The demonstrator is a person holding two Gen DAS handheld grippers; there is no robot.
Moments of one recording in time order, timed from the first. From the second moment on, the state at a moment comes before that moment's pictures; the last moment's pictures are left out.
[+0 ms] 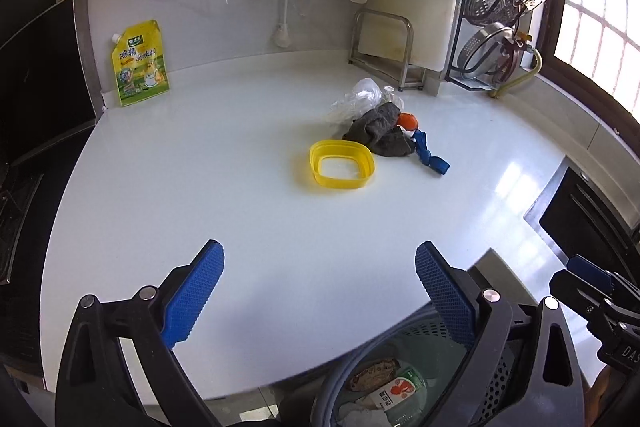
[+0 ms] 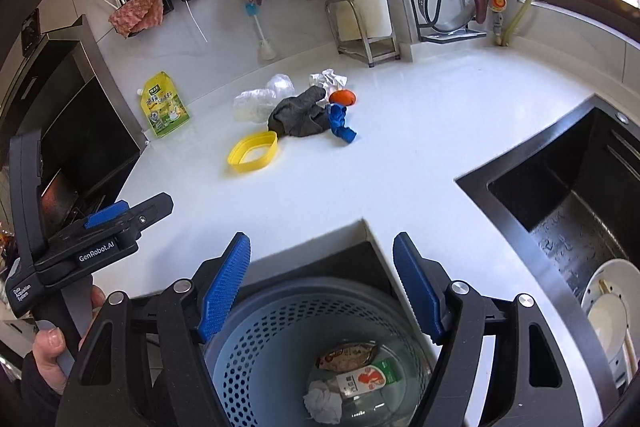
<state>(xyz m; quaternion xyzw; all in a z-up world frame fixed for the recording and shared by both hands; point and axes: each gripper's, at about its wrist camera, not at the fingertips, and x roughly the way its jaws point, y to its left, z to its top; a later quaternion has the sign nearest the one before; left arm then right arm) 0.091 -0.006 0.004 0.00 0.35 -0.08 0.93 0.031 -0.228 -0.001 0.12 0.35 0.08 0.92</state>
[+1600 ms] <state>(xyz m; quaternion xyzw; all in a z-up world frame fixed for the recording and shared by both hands) 0.220 -0.015 -0.034 -0.01 0.42 -0.06 0.91 0.258 -0.219 -0.048 0.03 0.45 0.07 0.89</state>
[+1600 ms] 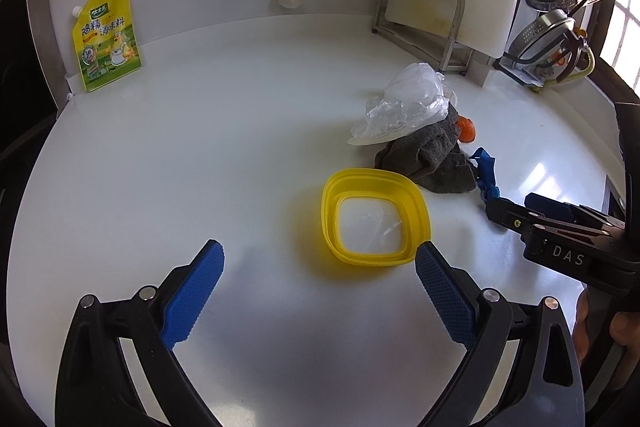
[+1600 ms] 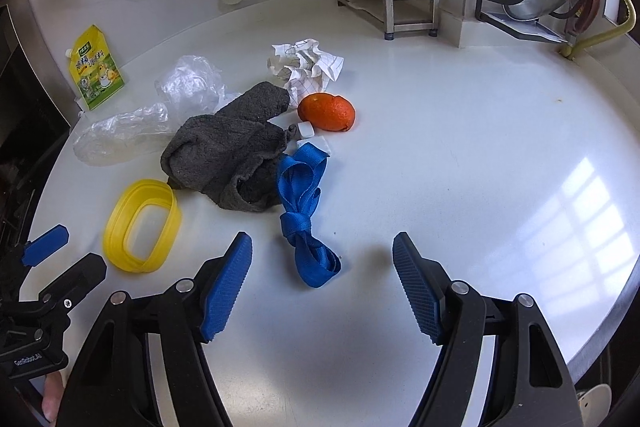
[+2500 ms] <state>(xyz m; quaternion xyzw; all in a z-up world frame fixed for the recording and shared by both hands) 0.238 -0.053 -0.048 -0.01 0.45 -0.06 0.89 0.241 -0.246 -0.031 0.07 0.41 0.09 0.90</state>
